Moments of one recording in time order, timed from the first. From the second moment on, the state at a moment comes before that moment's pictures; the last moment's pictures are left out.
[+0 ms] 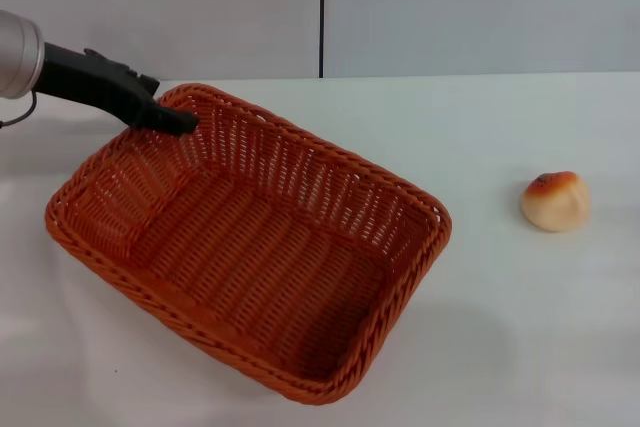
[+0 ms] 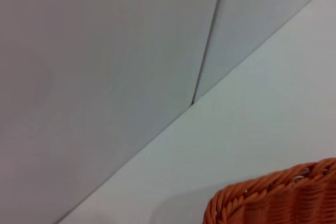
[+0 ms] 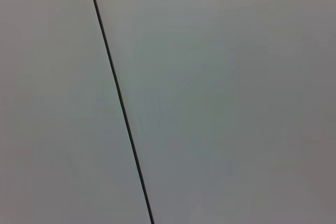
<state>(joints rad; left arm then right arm) -0.68 -2.06 0.83 1.09 2.52 1.47 -2.05 0.25 2.07 -0.31 -0.01 -0.91 -1.49 0.48</state>
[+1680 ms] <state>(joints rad) -0.66 -2.06 0.86 0.97 2.41 1.34 -2.02 0.27 2.08 -0.34 0.02 -0.91 -1.43 0.48</state>
